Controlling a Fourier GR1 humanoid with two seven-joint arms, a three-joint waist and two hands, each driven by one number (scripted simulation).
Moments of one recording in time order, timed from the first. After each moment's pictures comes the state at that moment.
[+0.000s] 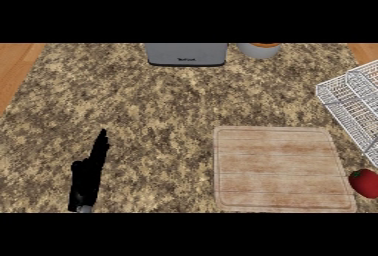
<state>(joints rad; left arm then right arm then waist) 0.07 0.14 -0.14 -1.39 0.00 0.25 0.02 -0.63 -0.70 -0.59 -0.90 0.53 -0.24 0.50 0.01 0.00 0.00</state>
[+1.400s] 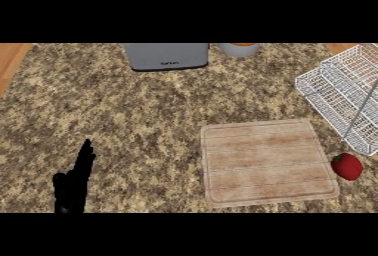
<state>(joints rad) 0.16 0.15 -0.08 -1.43 0.01 0.25 0.00 0.01 -0.73 -1.27 -1.51 0.13 -0.17 0.55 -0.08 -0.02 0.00</state>
